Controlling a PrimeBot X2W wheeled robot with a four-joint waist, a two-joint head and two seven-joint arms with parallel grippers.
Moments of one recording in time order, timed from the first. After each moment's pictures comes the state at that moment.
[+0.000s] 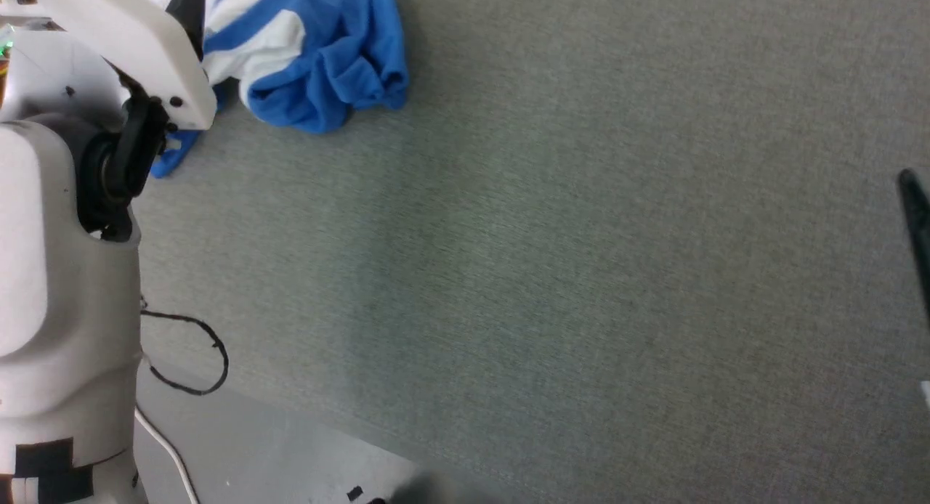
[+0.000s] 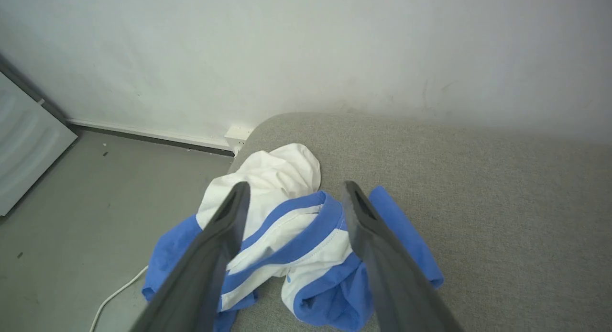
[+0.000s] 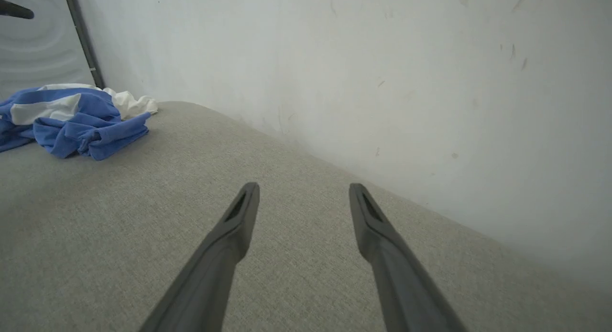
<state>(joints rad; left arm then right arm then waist) -0.80 0.31 -0.06 0.07 -0.33 0.05 0.57 0.00 -0.44 -0.12 -0.55 0.25 0.13 0.10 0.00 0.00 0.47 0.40</state>
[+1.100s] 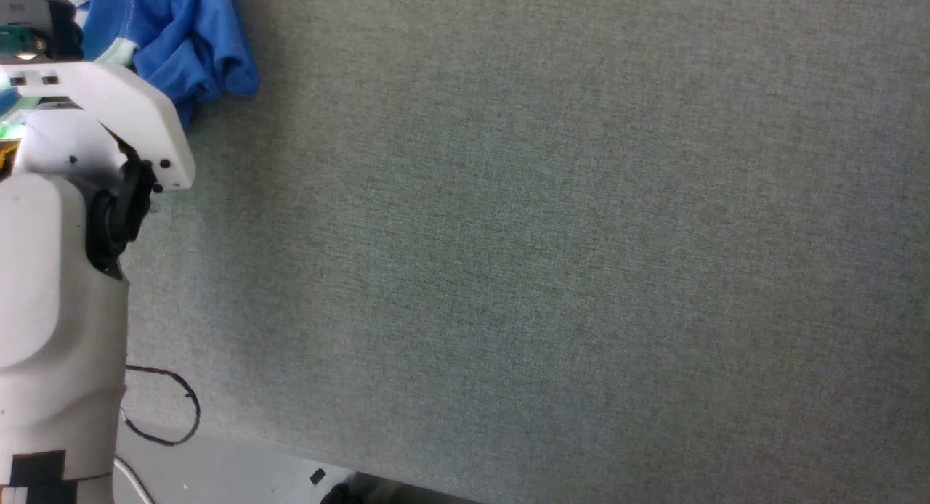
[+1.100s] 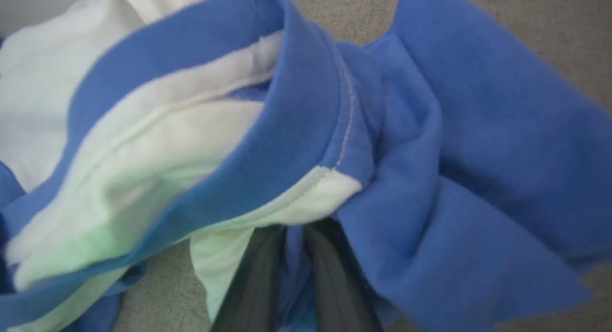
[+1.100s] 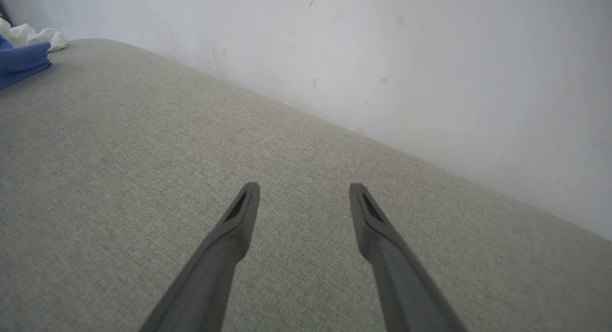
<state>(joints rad) -0.73 0.37 -0.07 0.28 -0.30 0.09 0.49 0.05 -0.54 -0.25 -0.60 0.33 0.13 0.09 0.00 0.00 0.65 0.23</state>
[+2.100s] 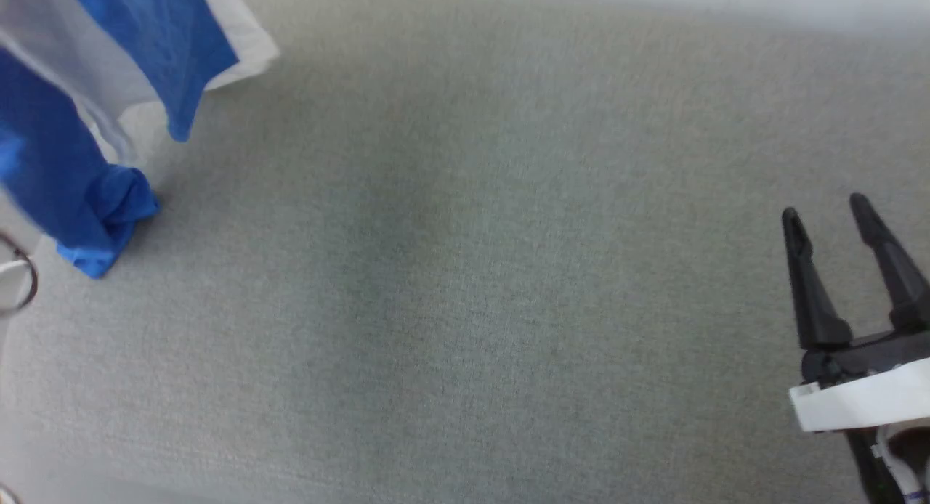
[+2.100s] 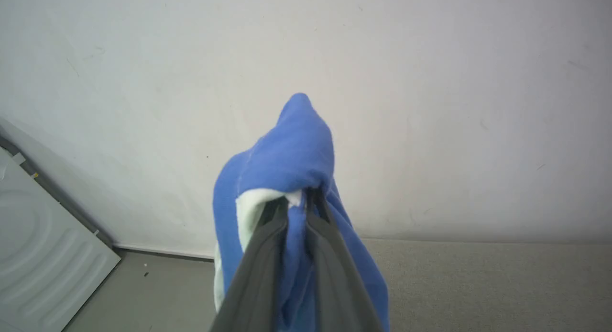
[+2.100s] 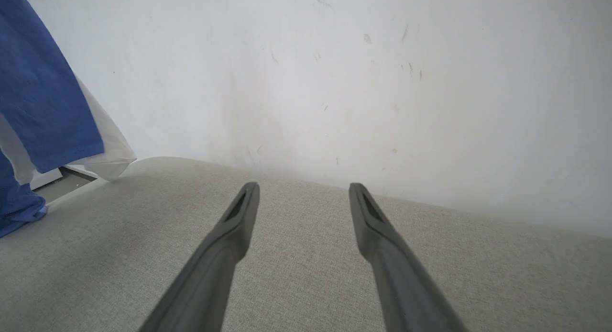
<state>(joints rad) -1.05 0.57 -0.07 0.09 -0.33 0.00 0.72 -0.02 -0.22 -0.03 -0.30 0.26 0.13 -0.02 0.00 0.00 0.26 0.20</state>
